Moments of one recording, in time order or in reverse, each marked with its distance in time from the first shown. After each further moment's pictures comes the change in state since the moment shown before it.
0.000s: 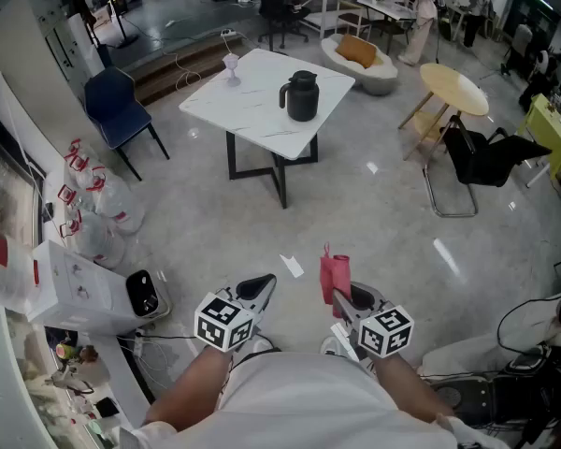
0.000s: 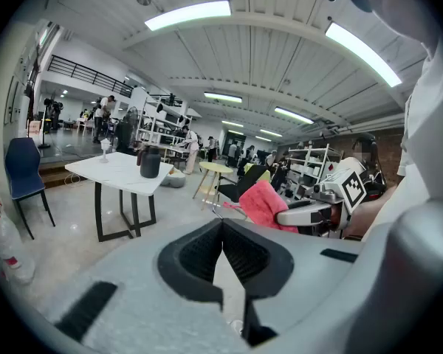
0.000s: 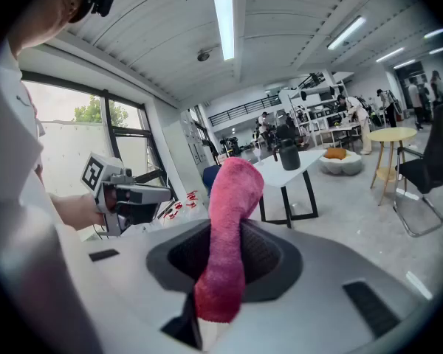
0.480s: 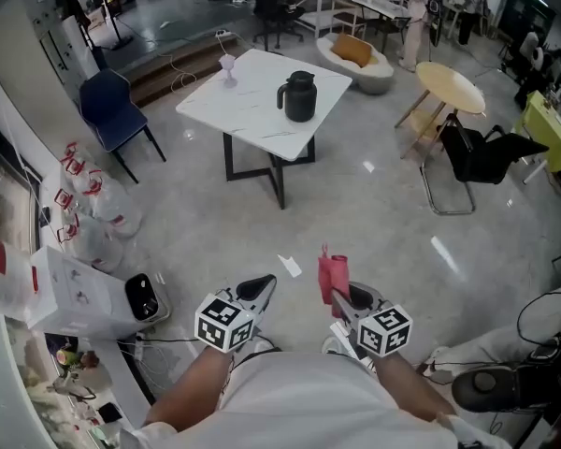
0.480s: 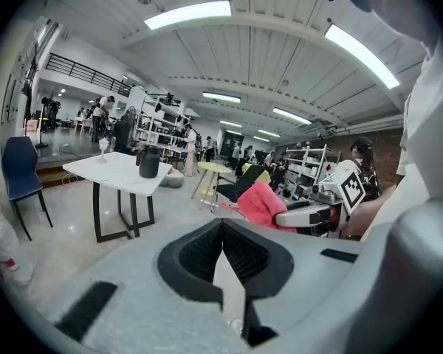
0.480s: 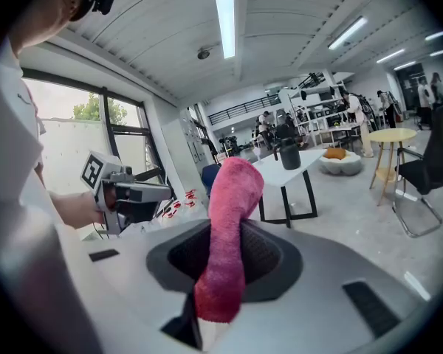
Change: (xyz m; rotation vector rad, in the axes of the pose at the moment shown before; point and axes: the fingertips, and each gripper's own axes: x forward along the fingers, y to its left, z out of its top) left arm -0.002 0.009 -0.001 0.000 -0.001 -0.018; right arm 0.011 0.006 -0.001 -0.005 0.011 -0.009
